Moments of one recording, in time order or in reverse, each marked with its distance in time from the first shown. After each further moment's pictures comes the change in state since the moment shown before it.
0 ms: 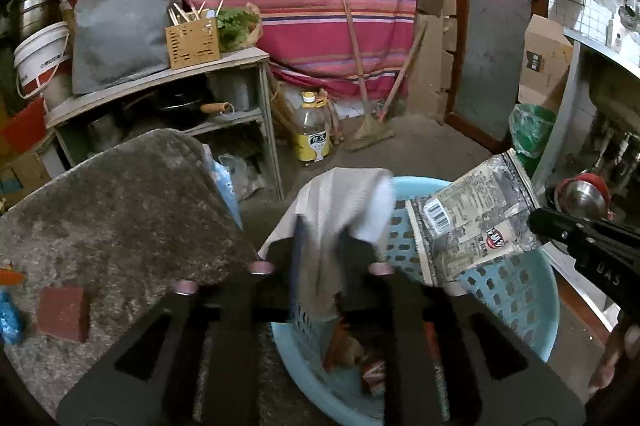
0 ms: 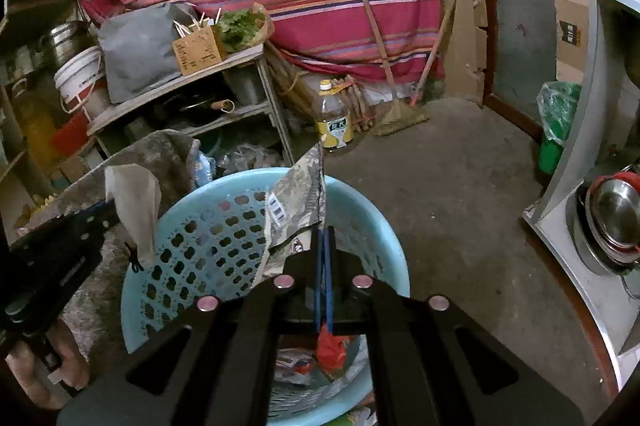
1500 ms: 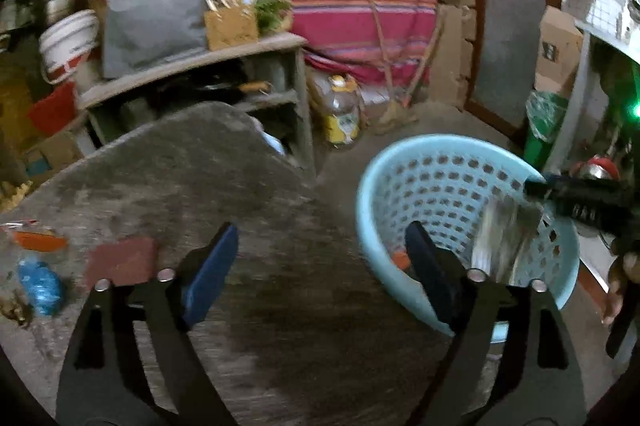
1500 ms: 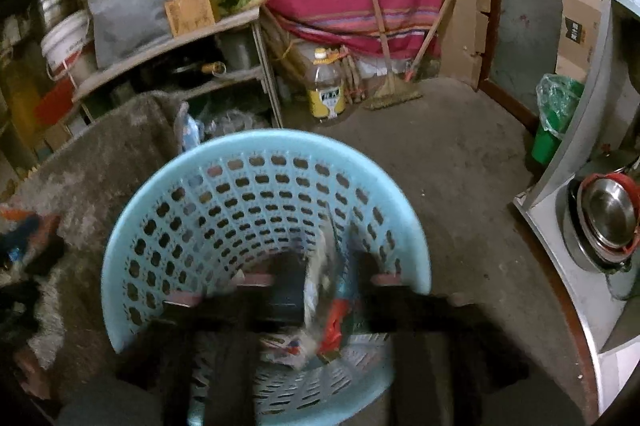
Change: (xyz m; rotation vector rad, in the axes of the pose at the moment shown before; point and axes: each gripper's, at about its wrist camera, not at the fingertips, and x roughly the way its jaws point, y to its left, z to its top) left arm -0.050 0.057 -0.038 -0.009 0.025 0.076; right arm 0.025 0.027 -0.007 -0.065 0.112 -0.073
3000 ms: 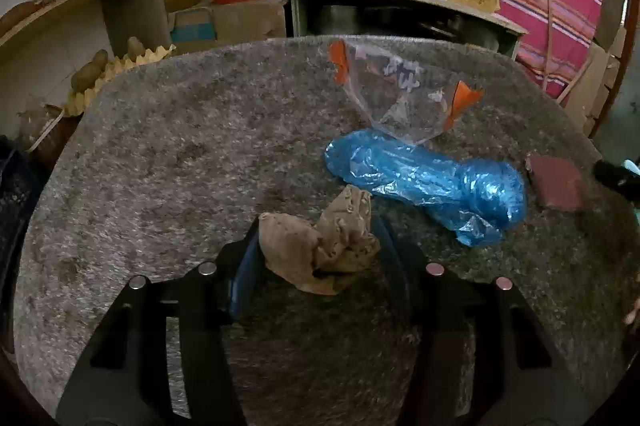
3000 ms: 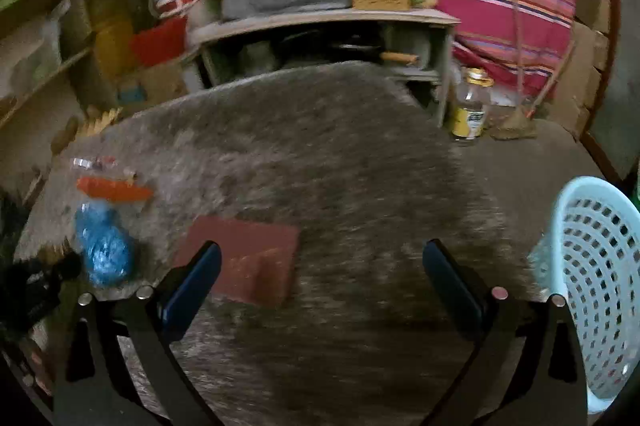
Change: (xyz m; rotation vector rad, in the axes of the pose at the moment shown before) left arm -0.041 0.344 -0.109 -0.342 0.186 0.301; right arm 0.015 0.333 -0.023 -0.247 0.003 0.247
